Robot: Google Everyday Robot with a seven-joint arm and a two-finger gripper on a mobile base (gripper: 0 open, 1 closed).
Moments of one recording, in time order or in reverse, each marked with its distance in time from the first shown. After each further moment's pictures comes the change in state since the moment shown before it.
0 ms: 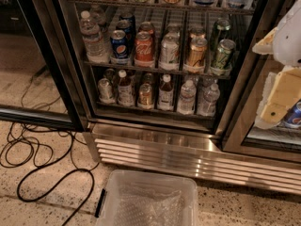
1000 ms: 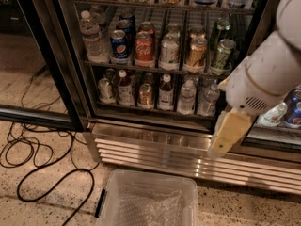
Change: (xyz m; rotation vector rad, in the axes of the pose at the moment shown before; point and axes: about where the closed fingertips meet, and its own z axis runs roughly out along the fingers) arm -0.034 0.038 0.092 -0.064 -0.086 0.076
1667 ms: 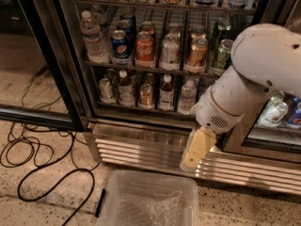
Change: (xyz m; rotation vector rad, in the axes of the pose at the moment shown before) arm -0.023 0.023 0.085 -0.170 -0.080 0.035
